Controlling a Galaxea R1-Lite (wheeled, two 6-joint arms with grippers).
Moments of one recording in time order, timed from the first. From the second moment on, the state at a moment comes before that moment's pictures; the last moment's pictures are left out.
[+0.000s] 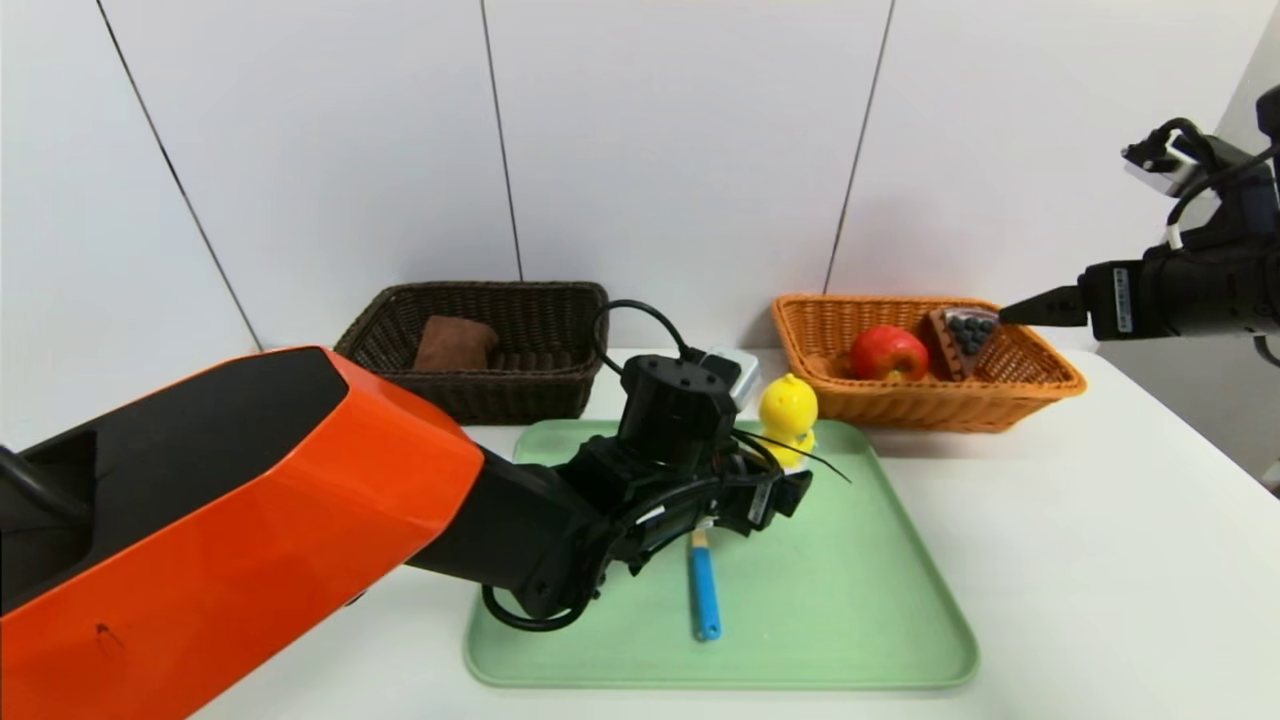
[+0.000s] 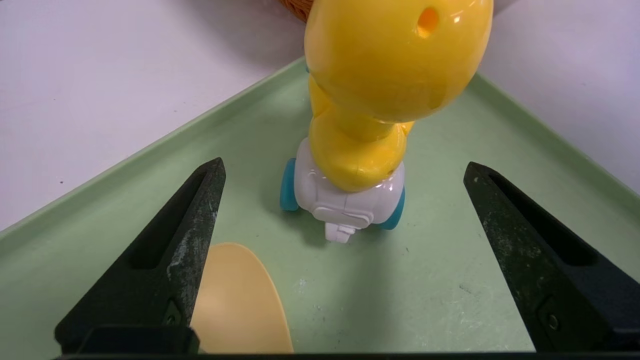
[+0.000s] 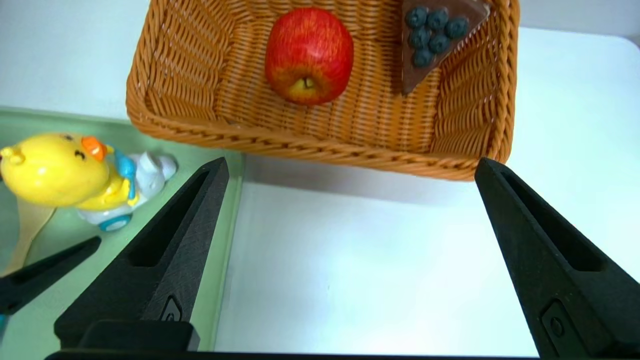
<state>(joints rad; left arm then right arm) -0.83 2.18 -1.24 -0.65 0.03 -0.11 0.00 1.56 -1.32 0.33 0.08 -0.08</state>
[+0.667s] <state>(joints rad) -0.84 2.25 -1.26 -0.79 0.02 -0.10 -0.01 1.52 -1.25 0.33 0.08 -0.05</state>
